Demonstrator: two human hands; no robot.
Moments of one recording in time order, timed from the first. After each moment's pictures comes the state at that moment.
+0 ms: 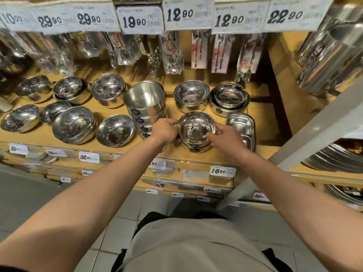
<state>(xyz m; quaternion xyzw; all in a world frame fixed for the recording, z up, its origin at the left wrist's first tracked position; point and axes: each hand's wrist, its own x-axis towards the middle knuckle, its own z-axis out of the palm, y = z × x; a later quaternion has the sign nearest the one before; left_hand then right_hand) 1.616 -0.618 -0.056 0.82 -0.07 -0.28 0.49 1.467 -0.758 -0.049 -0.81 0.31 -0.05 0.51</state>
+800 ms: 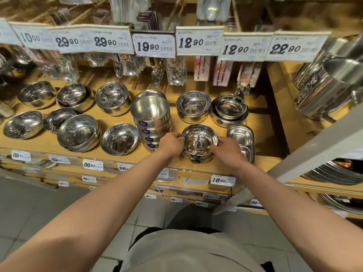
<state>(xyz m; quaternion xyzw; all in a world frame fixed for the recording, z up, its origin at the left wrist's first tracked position) 1.609 -0.614 -0.048 0.84 -0.08 -0.31 0.43 1.475 -0.751 -0.041 -0.79 0.38 -0.01 0.49</state>
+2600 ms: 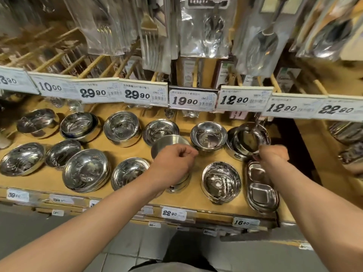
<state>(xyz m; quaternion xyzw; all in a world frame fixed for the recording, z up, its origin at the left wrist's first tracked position) 1.653 -0.562 0.086 0.78 -0.18 -0.34 0.49 1.549 -0.869 -0.035 -0.53 0.62 -0.19 0.54</state>
